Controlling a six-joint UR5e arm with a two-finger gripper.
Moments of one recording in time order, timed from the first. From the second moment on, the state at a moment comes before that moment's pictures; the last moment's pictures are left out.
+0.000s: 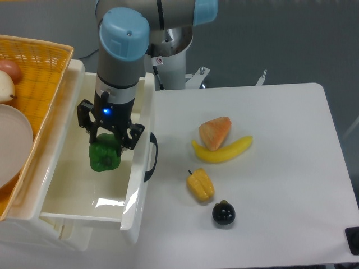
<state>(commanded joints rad) 2.23 -1.77 -1.49 -1.28 1.25 0.55</state>
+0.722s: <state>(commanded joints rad) 2.21 -1.79 -1.50 -1.28 1.28 0.56</state>
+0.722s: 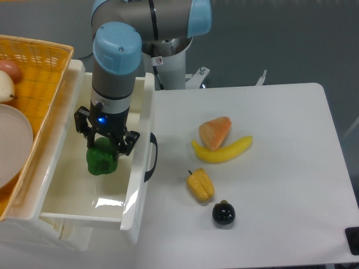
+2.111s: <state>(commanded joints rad) 2.21 -1.78 -1.49 -1.25 1.29 0.56</state>
